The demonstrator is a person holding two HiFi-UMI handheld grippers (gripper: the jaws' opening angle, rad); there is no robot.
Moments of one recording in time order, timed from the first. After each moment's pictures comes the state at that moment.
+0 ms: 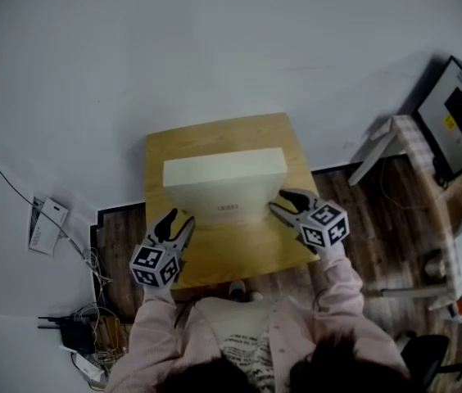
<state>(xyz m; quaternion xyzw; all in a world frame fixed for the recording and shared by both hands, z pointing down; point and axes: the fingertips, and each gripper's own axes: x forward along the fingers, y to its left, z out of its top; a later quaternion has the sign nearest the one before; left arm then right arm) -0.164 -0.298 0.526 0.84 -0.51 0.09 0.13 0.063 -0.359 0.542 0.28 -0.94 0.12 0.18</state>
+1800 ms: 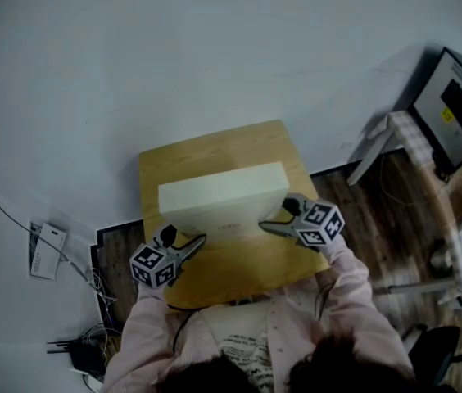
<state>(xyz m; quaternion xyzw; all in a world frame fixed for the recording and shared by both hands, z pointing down) -0.147 -0.335 0.563 0.91 -0.37 0.13 0.14 0.031 -0.374 0.572 0.18 -0.96 0.11 0.21</state>
